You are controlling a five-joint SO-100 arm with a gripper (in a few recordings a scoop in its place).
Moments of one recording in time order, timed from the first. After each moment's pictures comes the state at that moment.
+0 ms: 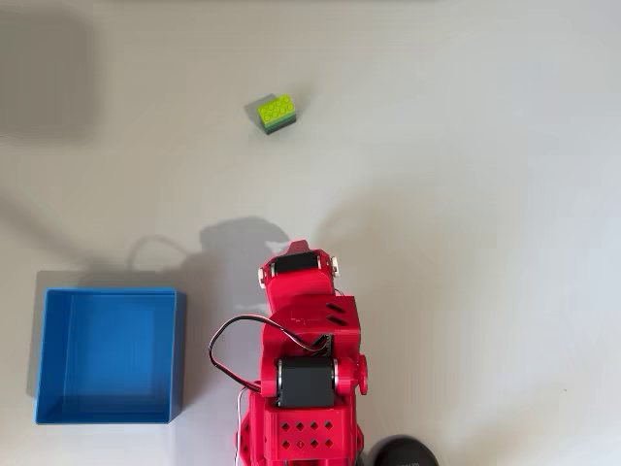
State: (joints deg) arm 2.4 186.8 176.7 55.7 -8.5
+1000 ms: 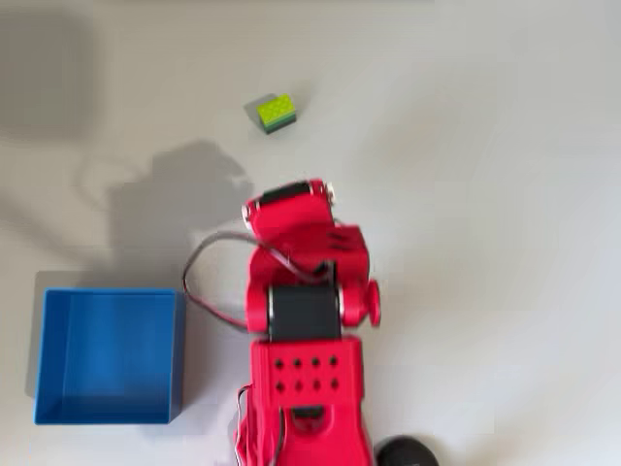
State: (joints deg) arm 0.4 138.4 129.7 57.5 -14.2
